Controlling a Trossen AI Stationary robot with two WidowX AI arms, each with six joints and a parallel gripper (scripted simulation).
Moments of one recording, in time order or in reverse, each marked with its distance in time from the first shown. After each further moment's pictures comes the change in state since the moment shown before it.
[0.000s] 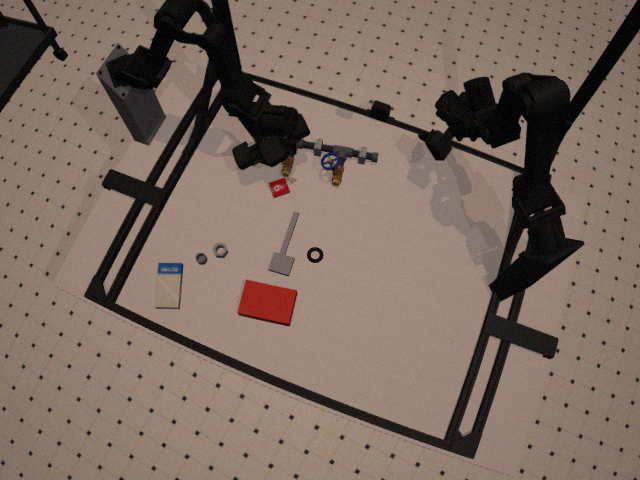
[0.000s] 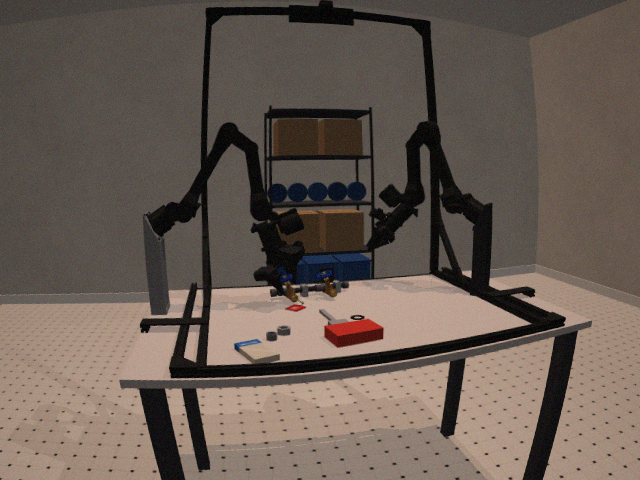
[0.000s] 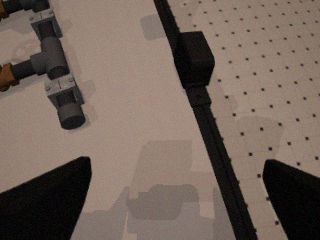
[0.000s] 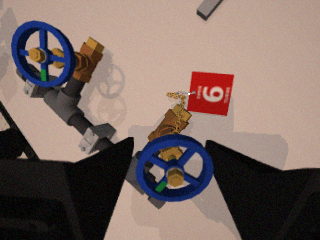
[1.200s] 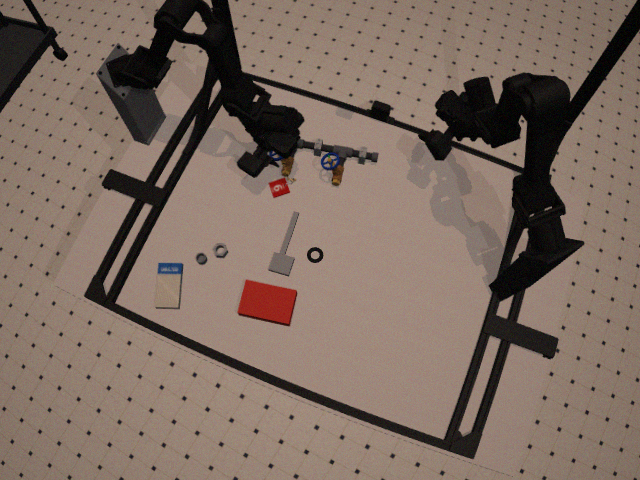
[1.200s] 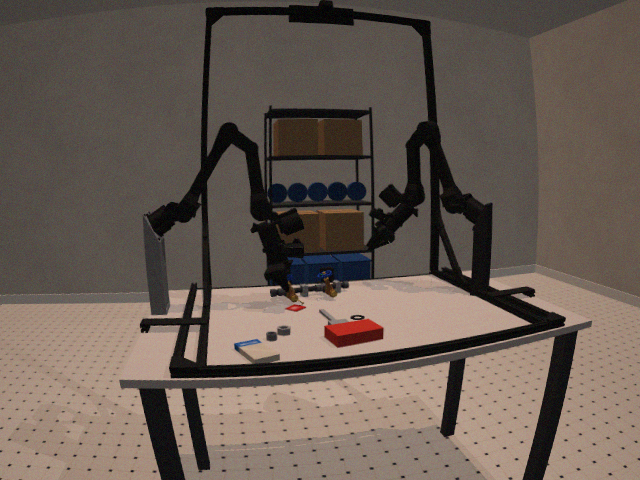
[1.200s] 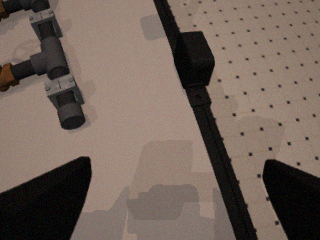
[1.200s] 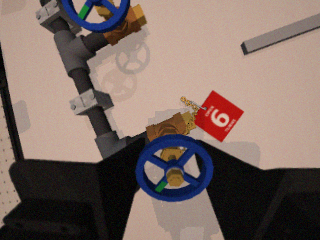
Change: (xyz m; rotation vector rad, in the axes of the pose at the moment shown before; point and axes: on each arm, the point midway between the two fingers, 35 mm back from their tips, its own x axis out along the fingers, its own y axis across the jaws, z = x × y) left arm 0.000 0.000 0.000 0.000 0.000 0.000; right arm 0.000 0.000 0.000 -0.499 0.000 -0.001
